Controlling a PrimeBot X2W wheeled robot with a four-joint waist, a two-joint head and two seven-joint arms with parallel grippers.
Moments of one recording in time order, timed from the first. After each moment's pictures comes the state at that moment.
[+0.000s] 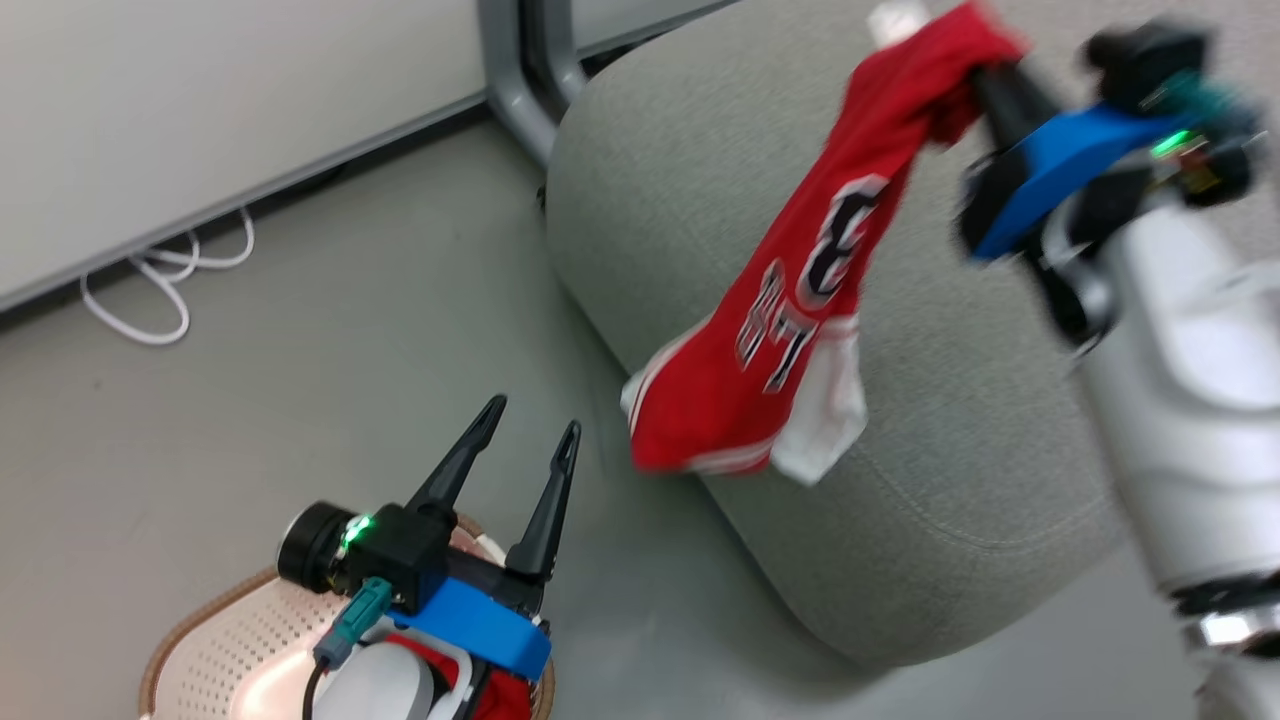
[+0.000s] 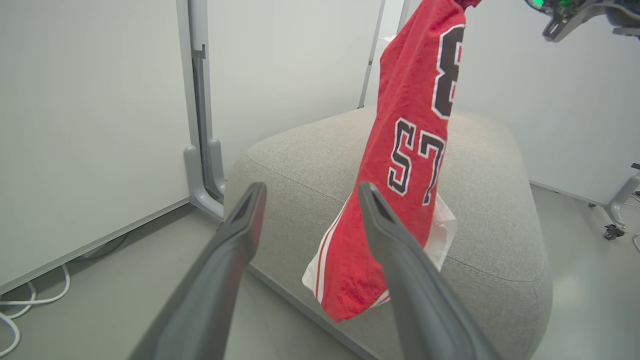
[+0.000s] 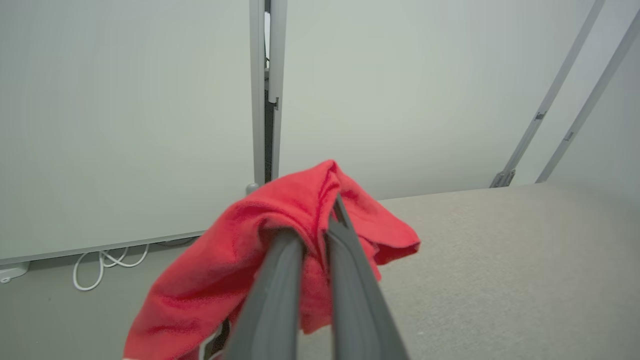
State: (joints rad) left arm -0.21 0.18 -0.45 0.24 -0.29 -0.13 -0.26; right arm -0.95 -0.12 0.12 0.76 0.17 0.13 -0.06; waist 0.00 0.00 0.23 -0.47
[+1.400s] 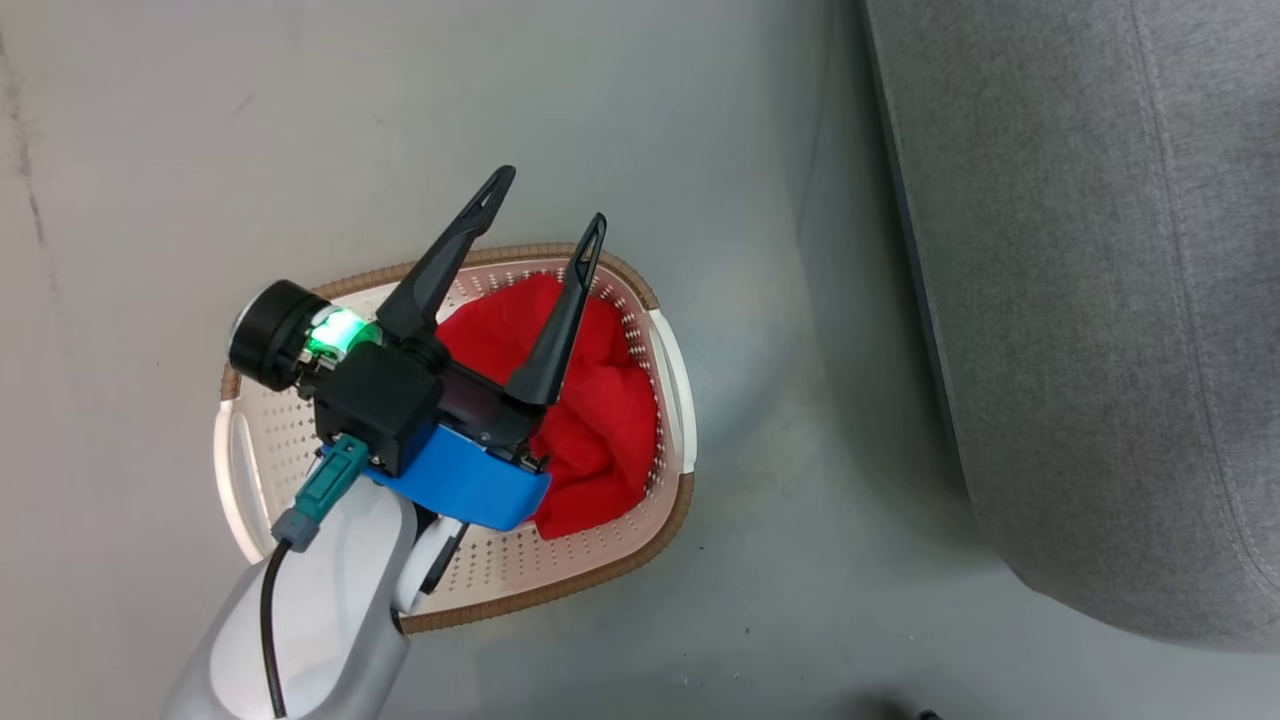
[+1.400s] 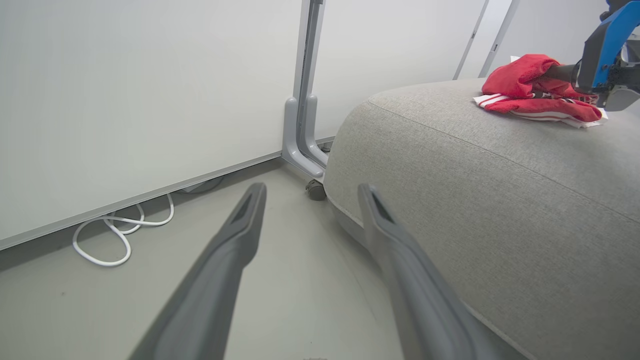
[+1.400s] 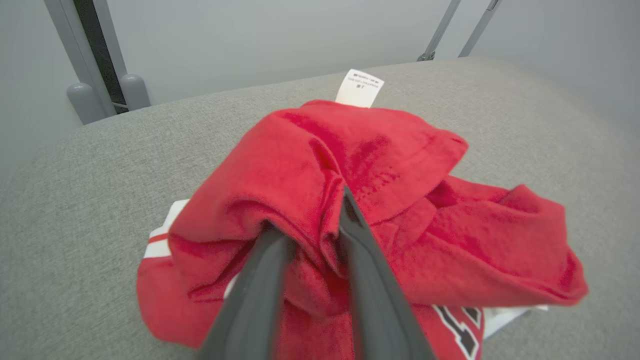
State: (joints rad) left arm -0.51 0.24 -0.49 0.12 -0.25 -0.13 -0.26; right arm -1.10 -0.26 -0.79 0.82 -0.33 0.13 -0.07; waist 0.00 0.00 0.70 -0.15
